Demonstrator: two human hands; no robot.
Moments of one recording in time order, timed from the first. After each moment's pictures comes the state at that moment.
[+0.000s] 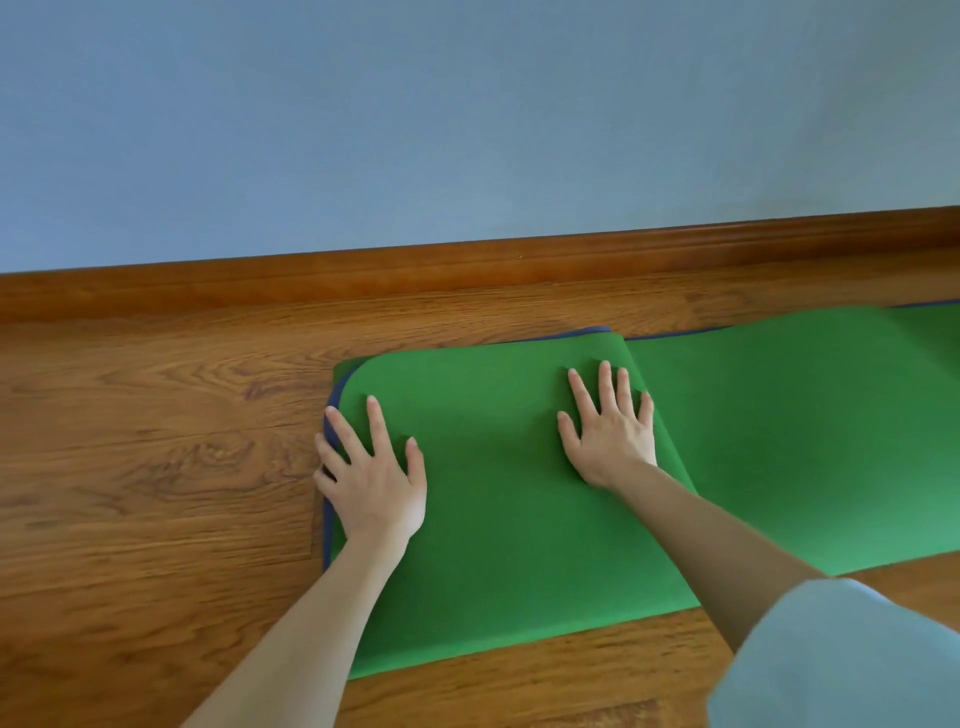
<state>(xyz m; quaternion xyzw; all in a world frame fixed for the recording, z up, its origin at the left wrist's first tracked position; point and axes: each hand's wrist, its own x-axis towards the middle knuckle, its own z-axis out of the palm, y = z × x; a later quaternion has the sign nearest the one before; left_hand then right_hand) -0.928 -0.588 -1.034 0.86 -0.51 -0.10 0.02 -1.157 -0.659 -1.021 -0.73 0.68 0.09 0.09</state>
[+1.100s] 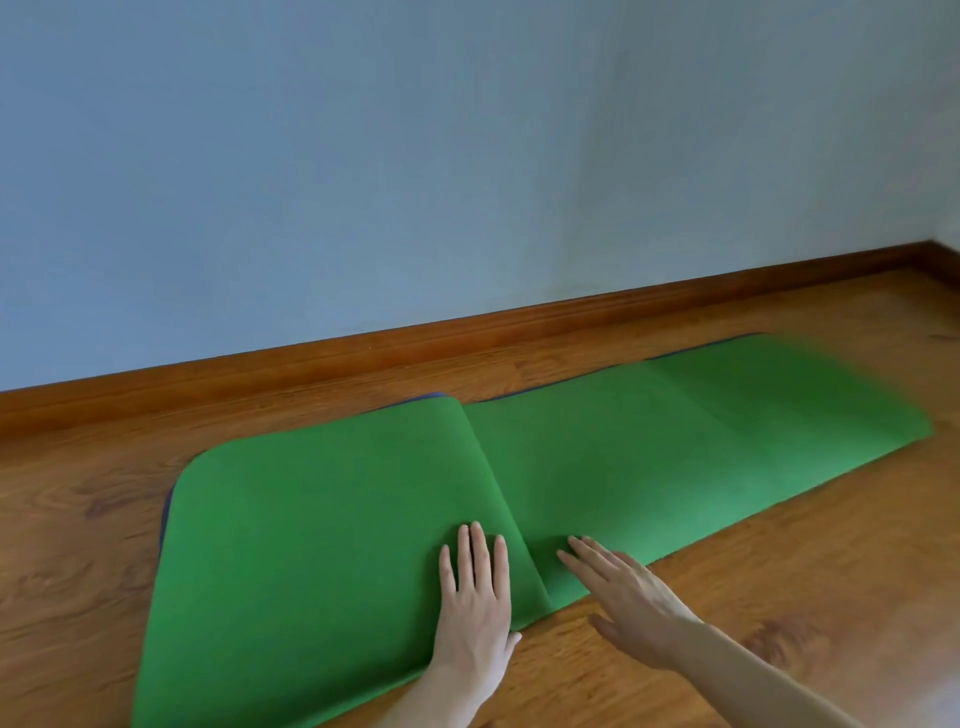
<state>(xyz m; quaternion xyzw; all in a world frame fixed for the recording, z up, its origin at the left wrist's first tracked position) -1.144 -0.520 -1.017 0.55 -0.83 -0.05 -0.08 -1.338 -0.514 -0.978 -0.80 0.57 0.14 0.14</state>
